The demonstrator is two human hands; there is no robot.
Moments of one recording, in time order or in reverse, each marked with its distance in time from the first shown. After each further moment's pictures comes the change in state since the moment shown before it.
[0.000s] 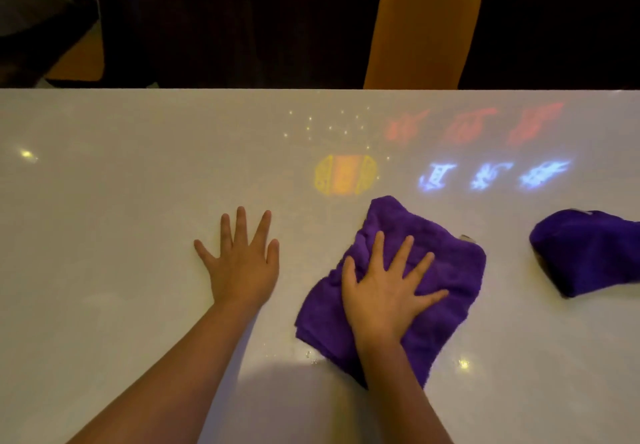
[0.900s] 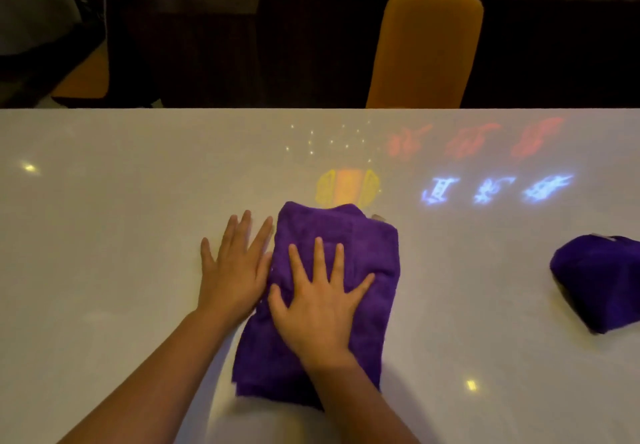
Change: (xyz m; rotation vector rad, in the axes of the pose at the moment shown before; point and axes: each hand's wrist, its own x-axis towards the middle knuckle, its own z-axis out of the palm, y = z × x) left_hand 0.036 -0.024 -0.011 -0.075 0.039 0.223; right_hand -0.008 -0.076 0.024 -0.001 -0.047 -0.459
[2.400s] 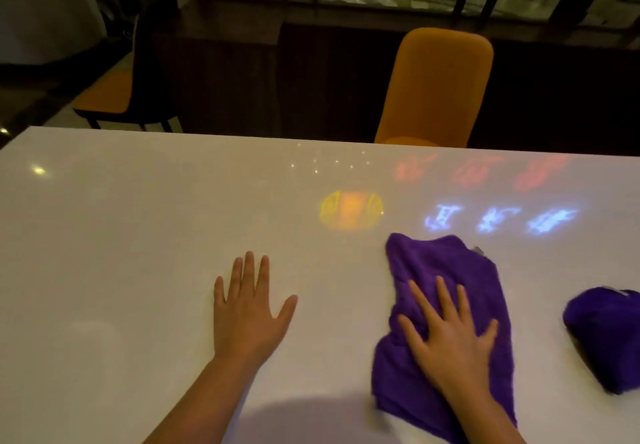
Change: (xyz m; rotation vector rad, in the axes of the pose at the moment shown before) left_hand -0.005 0.007 0.004 -0.010 -0.020 -0.161; right_hand 0.009 0.144 -0.045 -0.112 -0.027 0.223
